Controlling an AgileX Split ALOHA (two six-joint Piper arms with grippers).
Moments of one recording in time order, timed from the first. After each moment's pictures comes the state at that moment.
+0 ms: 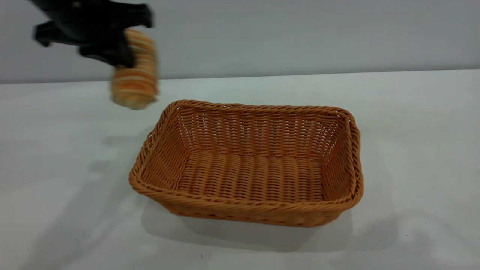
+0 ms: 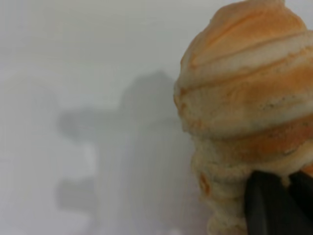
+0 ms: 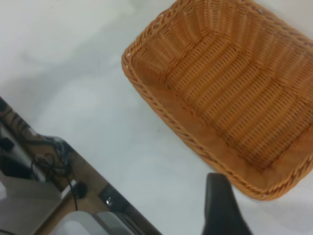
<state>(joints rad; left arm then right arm) -0.31 1.87 -1.21 -0.03 0.30 -0.28 0.36 1.18 -0.95 0.58 0.81 -0.51</state>
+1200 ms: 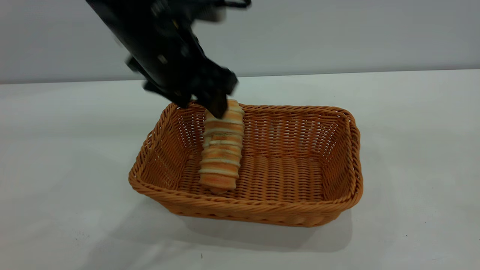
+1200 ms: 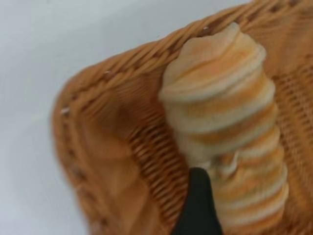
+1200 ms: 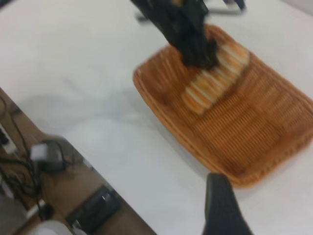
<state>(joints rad) -0.53 1.94 -1.21 0.01 0.31 -0.06 0.36 0.81 -0.95 0.45 0.98 -0.45</state>
